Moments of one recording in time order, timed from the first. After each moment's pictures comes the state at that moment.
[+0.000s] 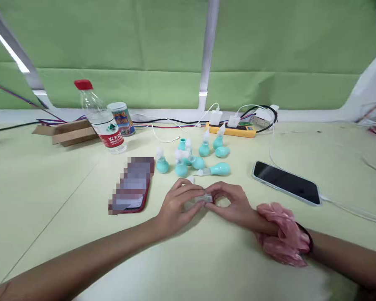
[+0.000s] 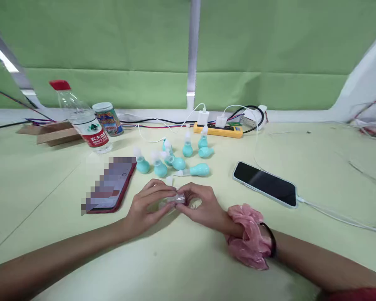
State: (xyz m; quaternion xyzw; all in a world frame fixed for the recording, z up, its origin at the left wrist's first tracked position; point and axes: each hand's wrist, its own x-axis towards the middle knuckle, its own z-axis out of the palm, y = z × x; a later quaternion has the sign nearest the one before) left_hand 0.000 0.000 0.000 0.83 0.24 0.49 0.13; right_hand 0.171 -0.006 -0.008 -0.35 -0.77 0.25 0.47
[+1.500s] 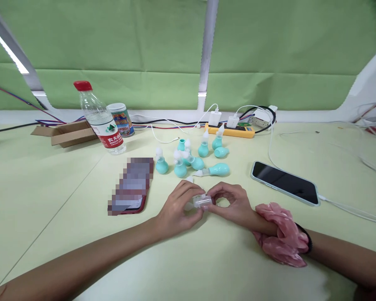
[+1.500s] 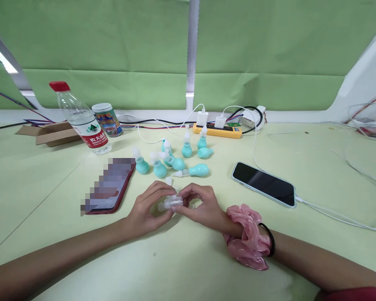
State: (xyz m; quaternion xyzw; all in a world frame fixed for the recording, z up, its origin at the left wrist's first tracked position) left_hand 0.002 -0.001 0.002 0.85 0.22 0.46 0.14; right_hand 0.172 -0.010 -0.006 -0.36 -0.71 0.34 0.49
